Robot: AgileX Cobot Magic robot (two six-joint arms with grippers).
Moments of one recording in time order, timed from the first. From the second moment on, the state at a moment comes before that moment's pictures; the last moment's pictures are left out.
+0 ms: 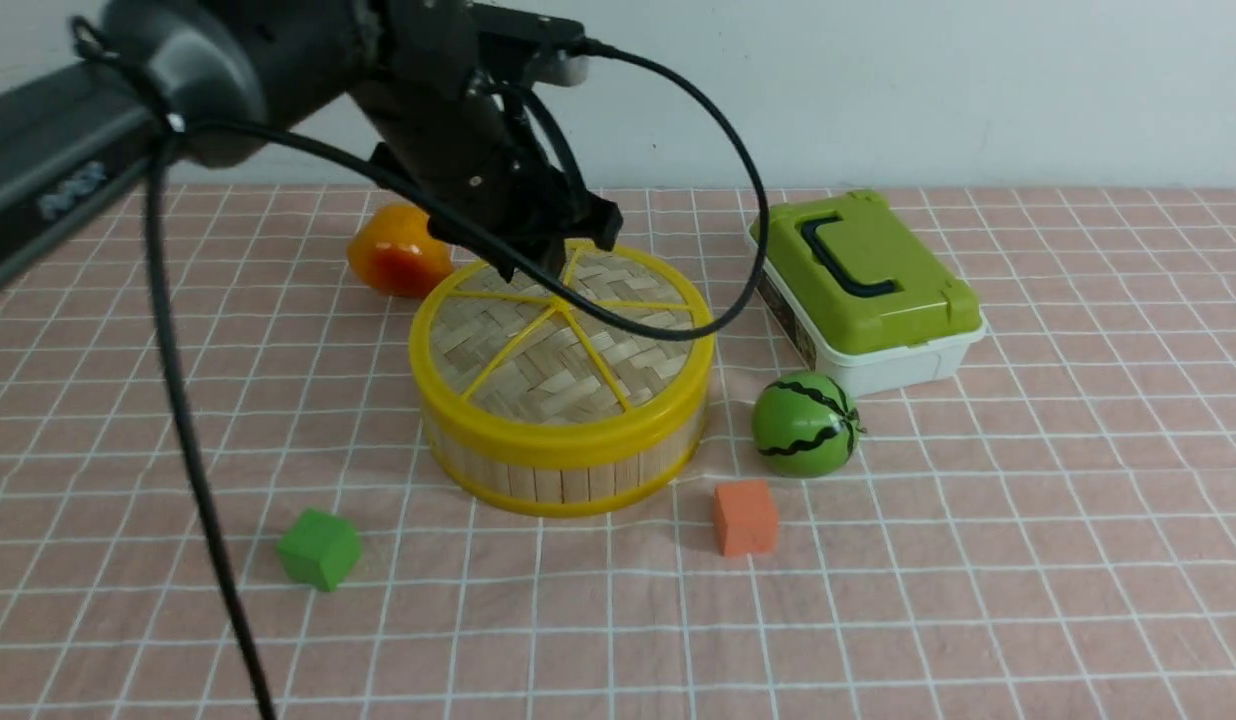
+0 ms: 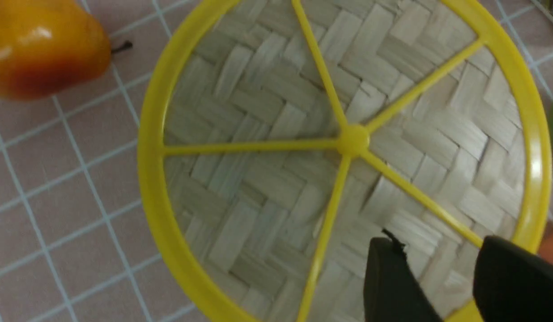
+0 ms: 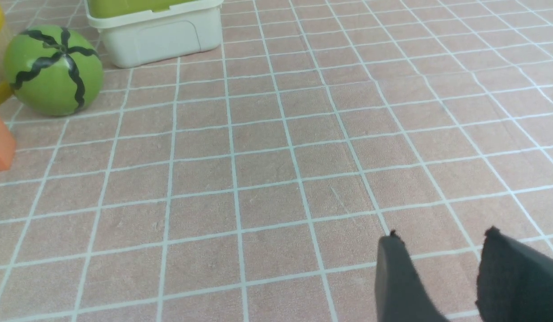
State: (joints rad) right arm -0.11 -0.01 0.02 0.02 0.39 0.10; left arm -0.44 2.00 -1.95 0.04 1.00 -0.05
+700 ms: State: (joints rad) right arm -0.11 -0.01 0.02 0.02 0.39 0.10; left arm -0.46 2.22 -2.10 0.11 0.92 -0.05
